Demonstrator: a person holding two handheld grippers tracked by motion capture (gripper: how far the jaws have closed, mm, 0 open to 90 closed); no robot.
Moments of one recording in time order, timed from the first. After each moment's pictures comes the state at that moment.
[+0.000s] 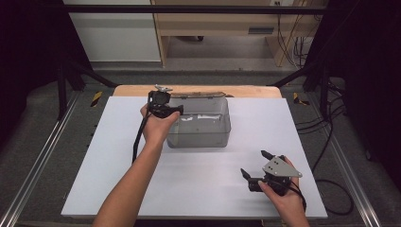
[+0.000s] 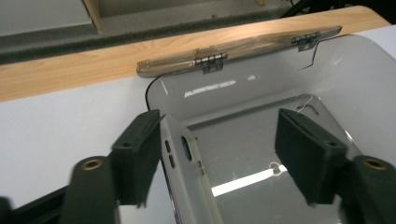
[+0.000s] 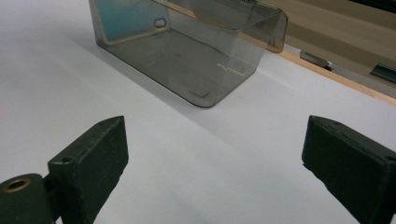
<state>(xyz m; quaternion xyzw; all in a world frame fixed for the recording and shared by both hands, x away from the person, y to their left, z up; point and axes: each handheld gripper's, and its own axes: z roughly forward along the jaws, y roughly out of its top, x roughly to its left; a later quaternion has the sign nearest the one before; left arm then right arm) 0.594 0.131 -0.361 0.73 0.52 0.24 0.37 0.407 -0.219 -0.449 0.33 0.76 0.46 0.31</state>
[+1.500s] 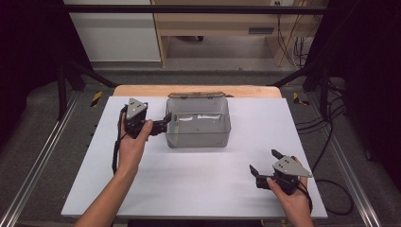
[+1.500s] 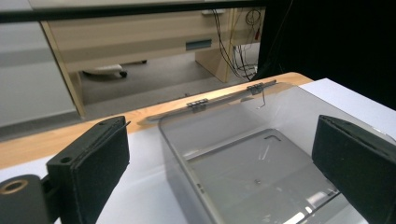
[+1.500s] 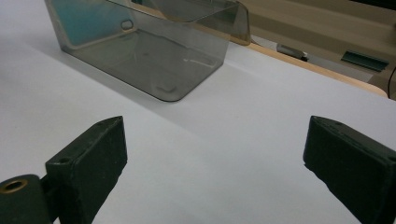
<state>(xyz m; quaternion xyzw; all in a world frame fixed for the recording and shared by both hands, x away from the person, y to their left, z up) 0.519 0.197 -0.357 0.69 0.40 0.31 0.52 0.408 -0.242 -0.450 0.38 0.73 0.46 0.33</state>
